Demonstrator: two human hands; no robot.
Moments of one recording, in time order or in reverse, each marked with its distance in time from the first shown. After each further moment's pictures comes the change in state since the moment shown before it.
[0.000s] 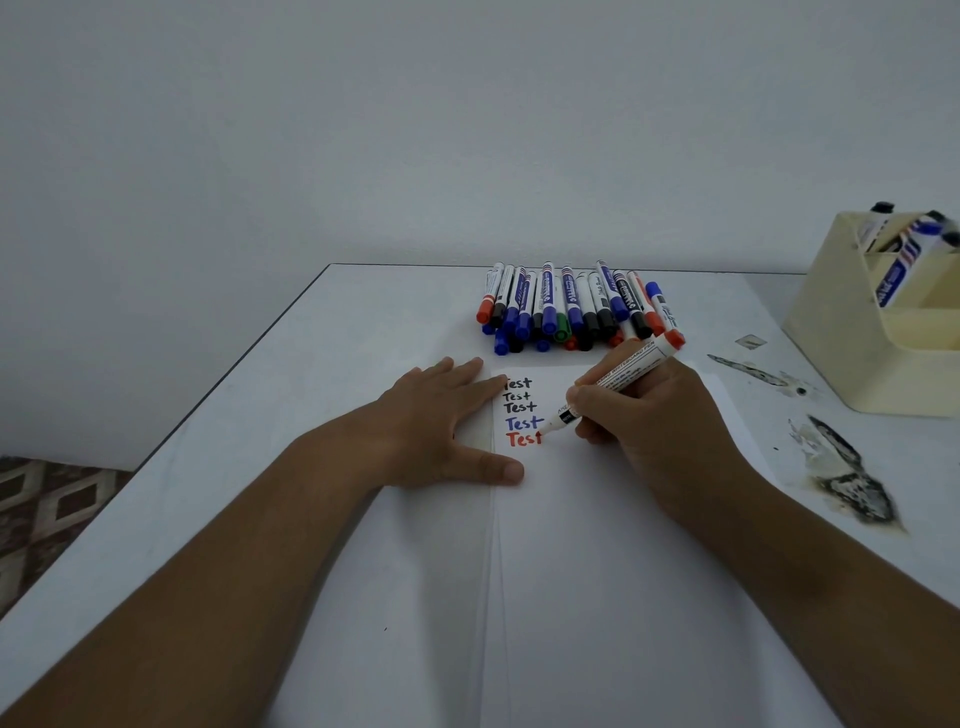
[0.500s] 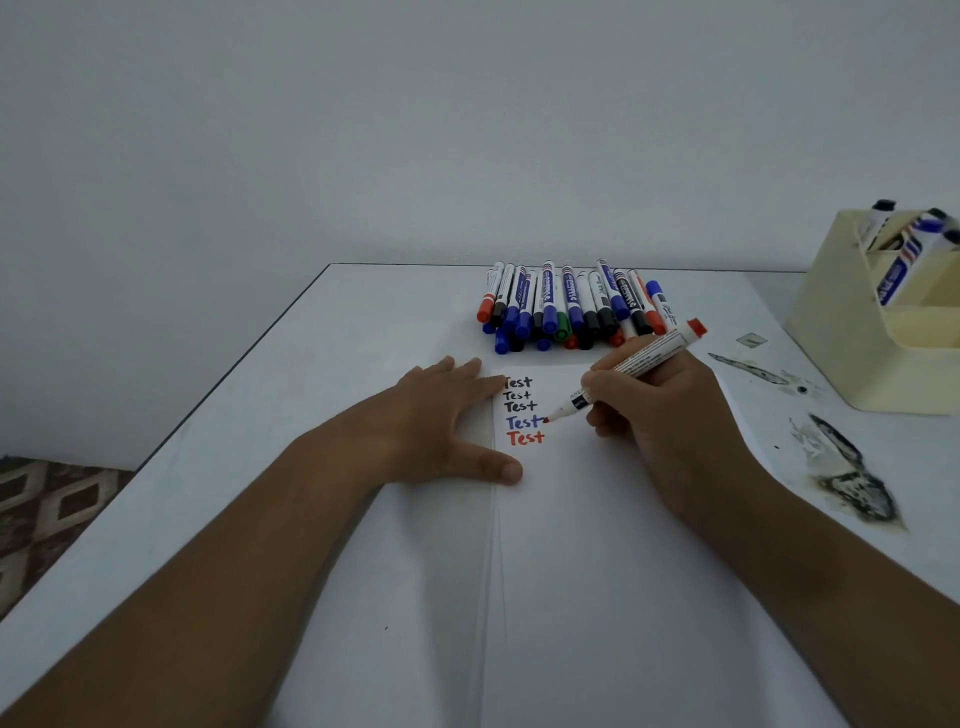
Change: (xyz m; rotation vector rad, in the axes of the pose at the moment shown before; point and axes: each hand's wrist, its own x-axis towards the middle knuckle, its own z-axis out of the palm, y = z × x) left_hand -0.006 0.006 -0.005 -0.098 0.047 -0.025; right_hand 0.002 0.002 -0.003 0.203 0.034 -0.038
